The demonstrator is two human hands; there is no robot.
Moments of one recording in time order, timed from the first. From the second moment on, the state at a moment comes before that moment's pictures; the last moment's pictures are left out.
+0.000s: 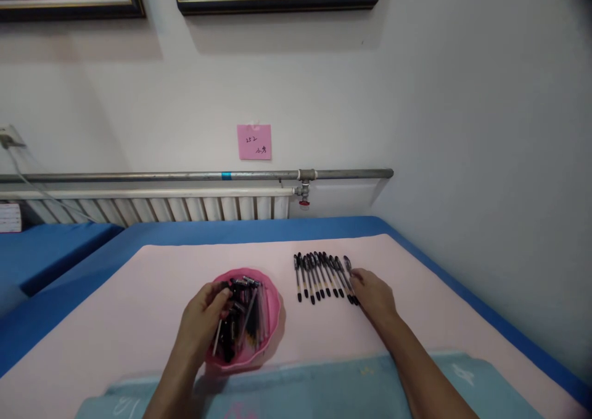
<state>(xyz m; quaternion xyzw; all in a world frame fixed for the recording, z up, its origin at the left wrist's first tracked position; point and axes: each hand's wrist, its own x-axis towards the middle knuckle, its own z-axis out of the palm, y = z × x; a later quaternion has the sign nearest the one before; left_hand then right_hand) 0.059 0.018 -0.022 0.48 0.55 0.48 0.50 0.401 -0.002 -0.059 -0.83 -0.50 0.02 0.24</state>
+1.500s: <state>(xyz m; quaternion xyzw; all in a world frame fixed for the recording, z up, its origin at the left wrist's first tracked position) 0.109 -0.015 -0.019 0.79 0.45 0.25 0.32 0.260 -0.047 -0.029 -0.55 -0.47 0.49 0.49</state>
